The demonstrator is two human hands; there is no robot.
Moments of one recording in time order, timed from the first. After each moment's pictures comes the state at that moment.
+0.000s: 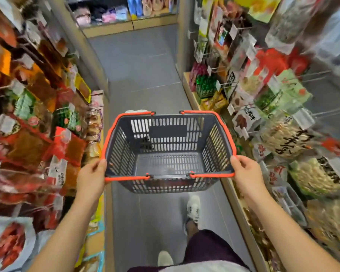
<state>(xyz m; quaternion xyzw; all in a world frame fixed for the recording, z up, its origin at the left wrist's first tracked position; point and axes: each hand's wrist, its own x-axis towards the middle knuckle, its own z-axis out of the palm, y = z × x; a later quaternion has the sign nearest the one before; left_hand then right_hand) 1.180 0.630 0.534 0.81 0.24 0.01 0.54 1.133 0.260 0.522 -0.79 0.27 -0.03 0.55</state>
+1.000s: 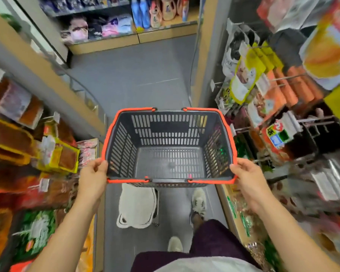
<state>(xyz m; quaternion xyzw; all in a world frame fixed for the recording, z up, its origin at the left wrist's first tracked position) 1.841 0.573 0.529 0.83 0.28 0.00 0.48 1.801 0.212 0.510 -0.68 0.32 0.06 0.66</state>
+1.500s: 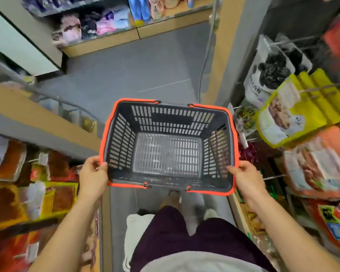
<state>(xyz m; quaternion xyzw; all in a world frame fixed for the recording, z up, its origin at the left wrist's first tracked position) 2.116 0.565 0.486 0.85 0.30 0.01 0.44 2.071 0.207 0.445 -0.68 0.39 0.09 0.62</state>
